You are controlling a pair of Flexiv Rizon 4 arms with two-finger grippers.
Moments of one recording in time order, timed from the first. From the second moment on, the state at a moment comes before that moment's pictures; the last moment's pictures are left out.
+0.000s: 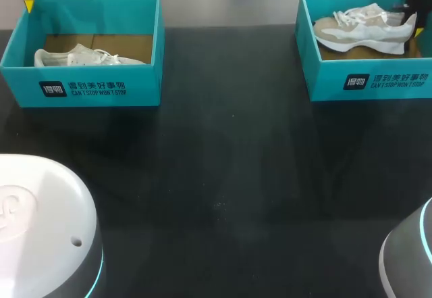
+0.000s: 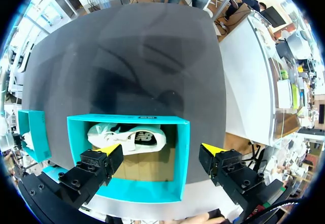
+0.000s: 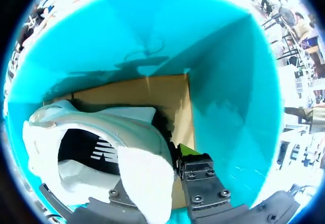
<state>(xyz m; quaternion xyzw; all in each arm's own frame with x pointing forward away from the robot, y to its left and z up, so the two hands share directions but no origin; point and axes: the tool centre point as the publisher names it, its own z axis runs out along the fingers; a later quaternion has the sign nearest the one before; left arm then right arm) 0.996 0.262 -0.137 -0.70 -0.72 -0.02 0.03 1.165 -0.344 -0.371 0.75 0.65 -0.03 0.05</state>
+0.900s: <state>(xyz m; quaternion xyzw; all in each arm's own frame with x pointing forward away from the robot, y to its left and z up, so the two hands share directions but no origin) 0.996 0.262 -0.137 -0.70 -0.72 -0.02 0.03 1.151 -0.340 -0.277 0.75 0.65 -0.04 0.11</state>
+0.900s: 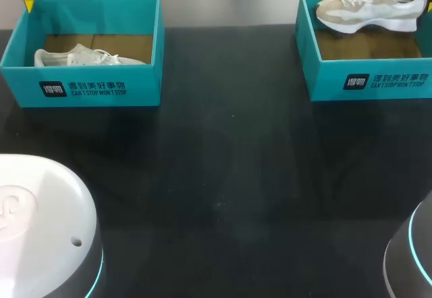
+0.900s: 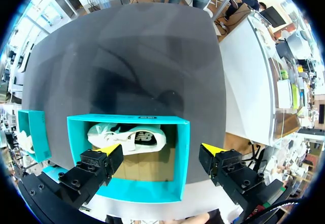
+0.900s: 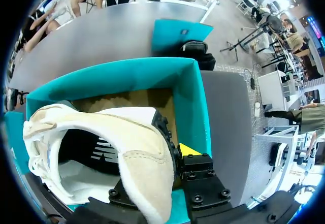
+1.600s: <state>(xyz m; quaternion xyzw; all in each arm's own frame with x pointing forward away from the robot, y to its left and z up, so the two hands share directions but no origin) 0.996 0.262 -0.137 -0.70 -0.72 -0.02 0.03 1.111 -0.303 -0.203 0.75 0.65 -0.02 0.12</state>
